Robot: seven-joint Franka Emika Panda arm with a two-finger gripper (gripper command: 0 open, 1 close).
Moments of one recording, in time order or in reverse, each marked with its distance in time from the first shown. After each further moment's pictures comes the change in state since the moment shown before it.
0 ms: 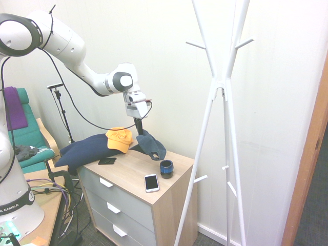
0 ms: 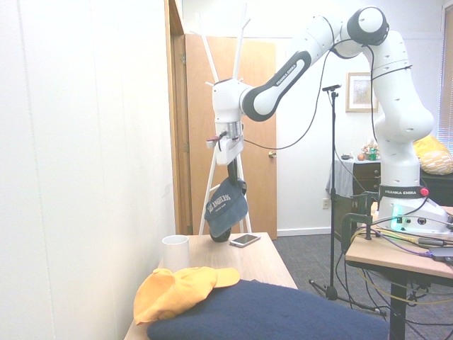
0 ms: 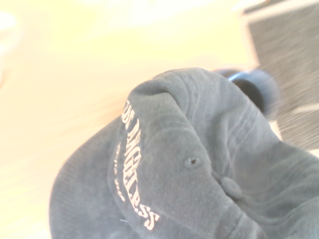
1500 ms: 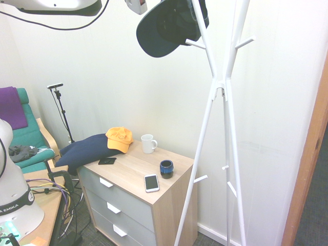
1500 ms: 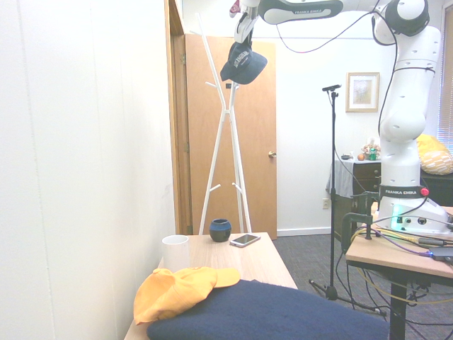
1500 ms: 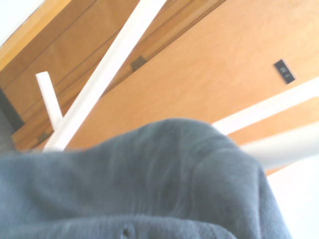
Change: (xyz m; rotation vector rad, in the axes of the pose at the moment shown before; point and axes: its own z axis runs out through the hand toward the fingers) arm 0.192 0.202 -0.383 -0.246 0.883 0.211
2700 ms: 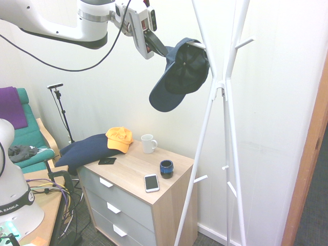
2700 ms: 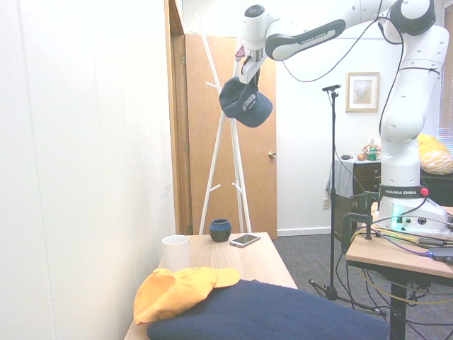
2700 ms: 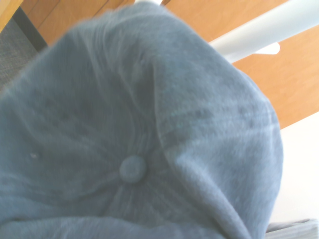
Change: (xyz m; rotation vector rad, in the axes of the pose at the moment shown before) arm -0.122 -0.005 0.074 -0.045 -0.176 0.030
